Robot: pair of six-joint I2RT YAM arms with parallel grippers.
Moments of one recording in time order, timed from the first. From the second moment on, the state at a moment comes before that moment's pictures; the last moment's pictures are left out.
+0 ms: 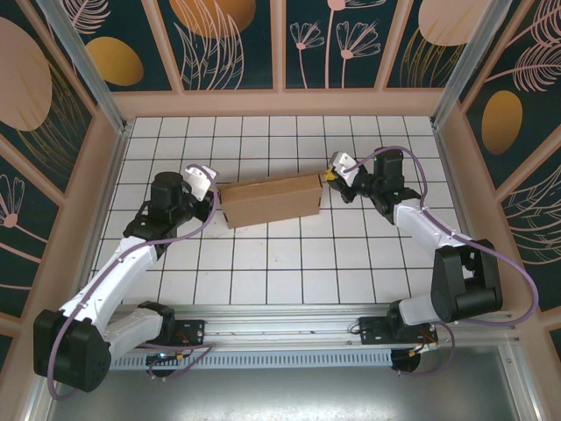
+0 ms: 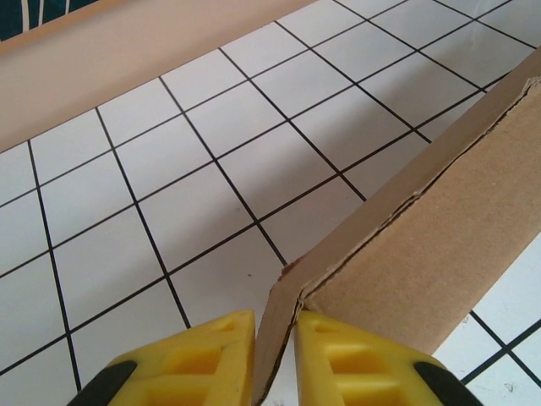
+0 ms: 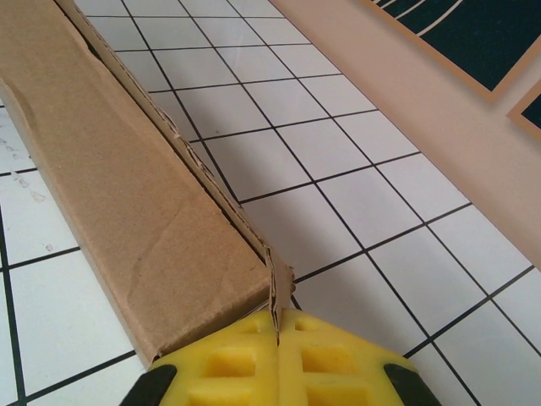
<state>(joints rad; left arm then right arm) -0.31 1.06 0.74 -0.20 0.14 0.22 0.23 1.41 0.86 0.05 -0.67 -0.64</state>
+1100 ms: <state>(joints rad) -0.29 1.17 0.80 -0.18 0.18 0.09 0.28 1.46 0.91 0.02 -0.55 -0.51</state>
